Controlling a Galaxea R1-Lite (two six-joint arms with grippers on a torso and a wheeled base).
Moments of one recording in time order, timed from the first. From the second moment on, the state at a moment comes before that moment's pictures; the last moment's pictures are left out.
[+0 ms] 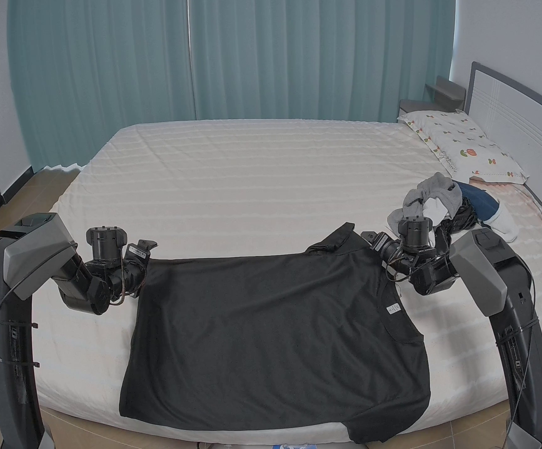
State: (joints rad) left arm -0.02 2.42 -1.10 -0.84 -0.05 -1.19; right arm 0.15 2.77 -1.76 -0.67 0.02 0.73
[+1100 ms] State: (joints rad) left arm -0.02 2.42 -1.10 -0.84 -0.05 -1.19; right arm 0.15 2.84 -1.91 -0.66 -0.02 0.67
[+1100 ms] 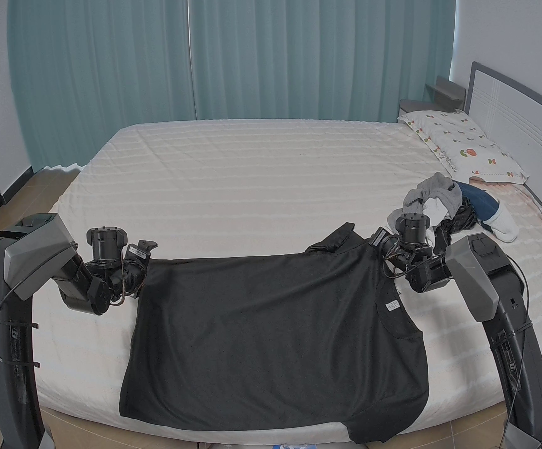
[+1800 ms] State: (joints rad) left arm -0.02 2.42 -1.10 -0.84 -0.05 -1.18; right arm 0.10 2.61 -1.38 -0.80 0.06 0.66
